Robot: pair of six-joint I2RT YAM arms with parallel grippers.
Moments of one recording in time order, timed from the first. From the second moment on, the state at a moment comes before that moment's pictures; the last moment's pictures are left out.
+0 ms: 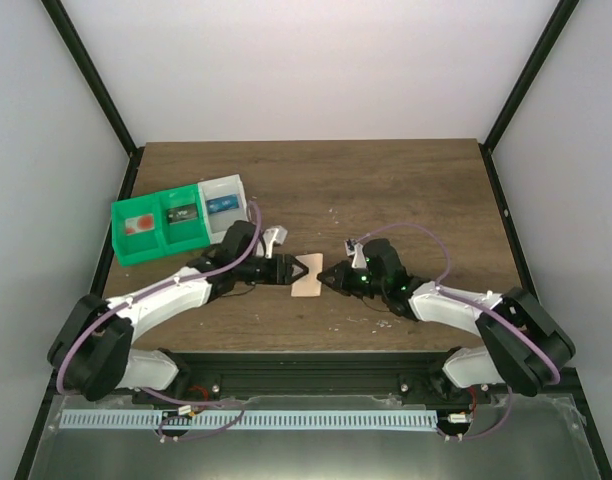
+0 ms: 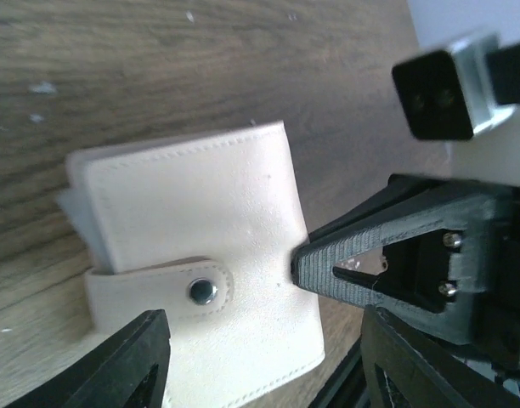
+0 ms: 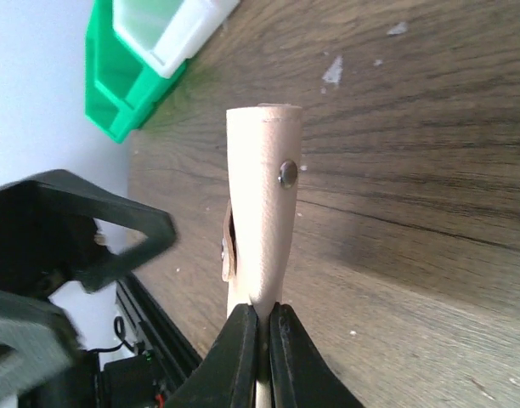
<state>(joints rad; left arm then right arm) -0.61 1.32 0.69 -0.07 0.49 -0.63 0.66 1.35 0.49 0.30 -0.45 0.97</state>
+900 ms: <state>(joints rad) -0.69 1.48 0.82 -0.13 0.44 -0.55 0.65 1.19 0.49 0.21 -0.45 0.91</state>
